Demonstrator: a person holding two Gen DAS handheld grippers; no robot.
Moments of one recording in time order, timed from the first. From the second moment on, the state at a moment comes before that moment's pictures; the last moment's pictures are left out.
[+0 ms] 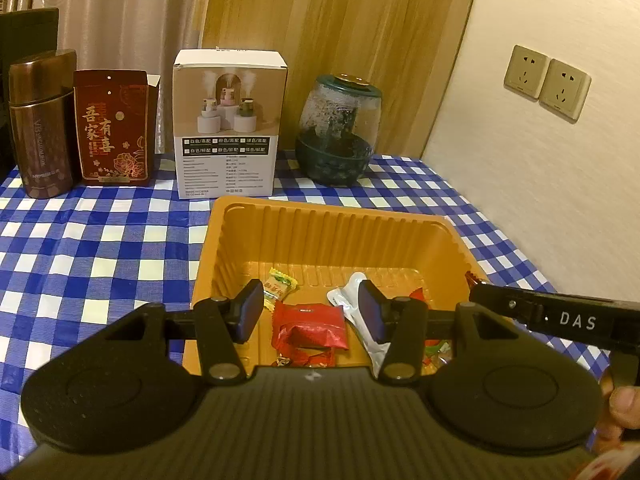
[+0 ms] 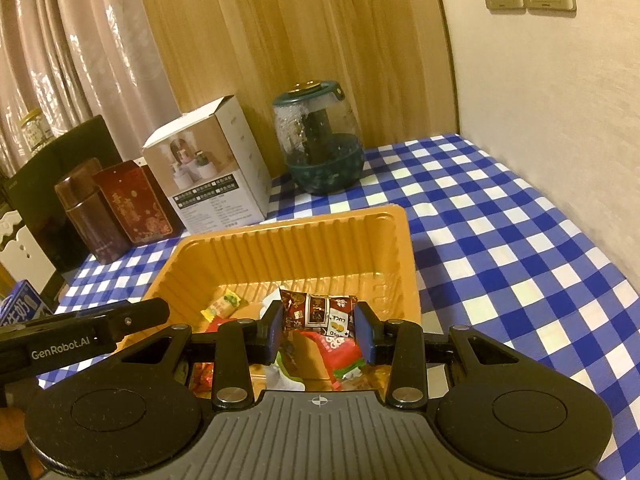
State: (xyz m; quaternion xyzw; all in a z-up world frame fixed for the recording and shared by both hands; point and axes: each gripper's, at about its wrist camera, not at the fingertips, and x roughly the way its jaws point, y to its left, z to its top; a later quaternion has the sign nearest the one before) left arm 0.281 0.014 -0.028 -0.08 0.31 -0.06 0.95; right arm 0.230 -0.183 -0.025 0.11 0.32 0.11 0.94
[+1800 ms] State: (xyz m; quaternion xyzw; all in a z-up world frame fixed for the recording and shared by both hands) left arm 0.222 0.000 -0.026 -0.04 0.32 -0.07 0.94; right arm 0.150 -0.212 -0.015 0.09 0.29 0.10 0.95
